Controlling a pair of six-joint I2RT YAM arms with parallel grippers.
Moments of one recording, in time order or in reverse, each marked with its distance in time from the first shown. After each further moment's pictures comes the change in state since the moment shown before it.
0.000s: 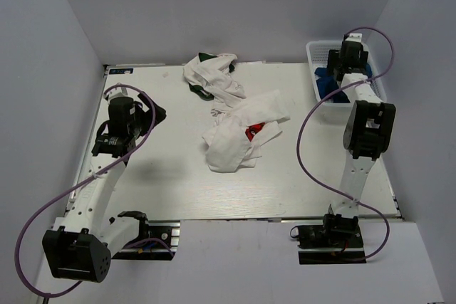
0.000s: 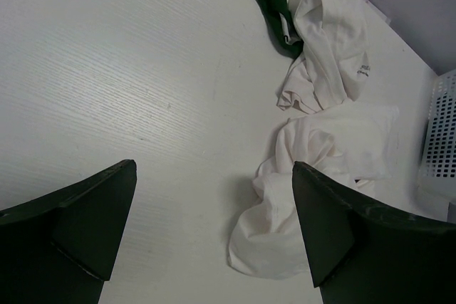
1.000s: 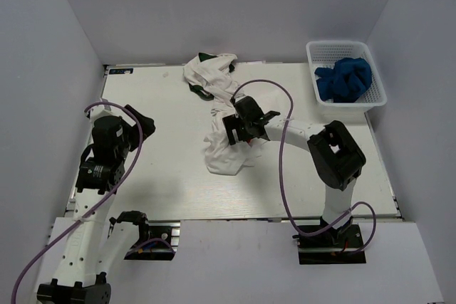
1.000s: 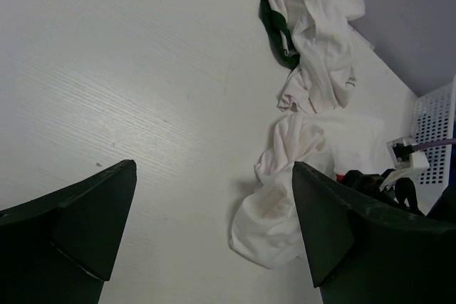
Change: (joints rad) left arm 0.000 -0.297 0.000 -0.213 -0.089 -0.026; right arm 0.809 -0.294 -0.542 -0.156 -0.231 0.334
